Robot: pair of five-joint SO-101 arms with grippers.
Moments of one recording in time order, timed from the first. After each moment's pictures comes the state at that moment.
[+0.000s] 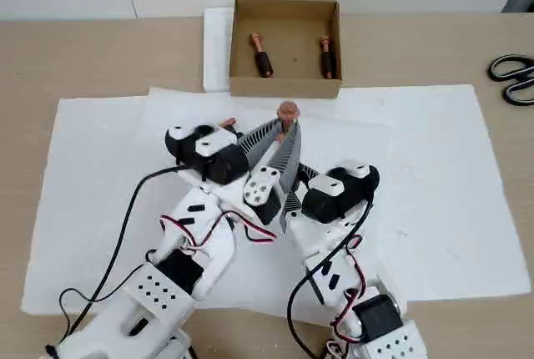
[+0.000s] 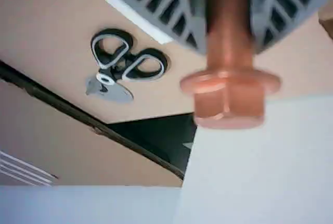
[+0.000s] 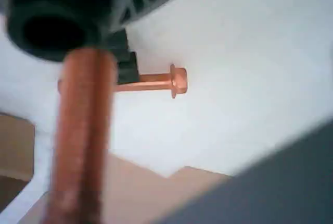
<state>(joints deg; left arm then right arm) 33.1 -50.2 75.1 -16.2 20.4 -27.6 -102.3 96.0 26.4 -8.1</state>
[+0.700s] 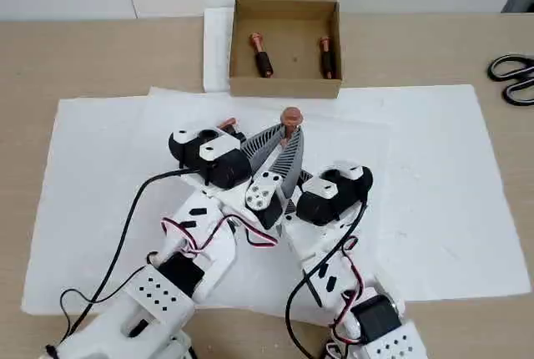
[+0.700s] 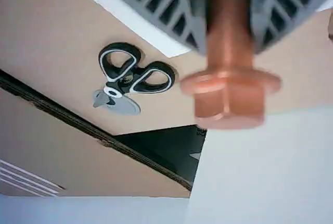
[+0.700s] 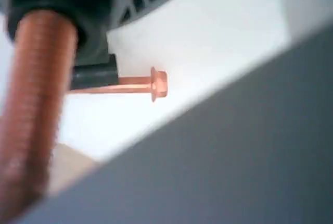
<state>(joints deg) 33.8 -50.5 76.8 -16.4 20.4 -29.7 -102.3 96.0 26.5 -8.1</state>
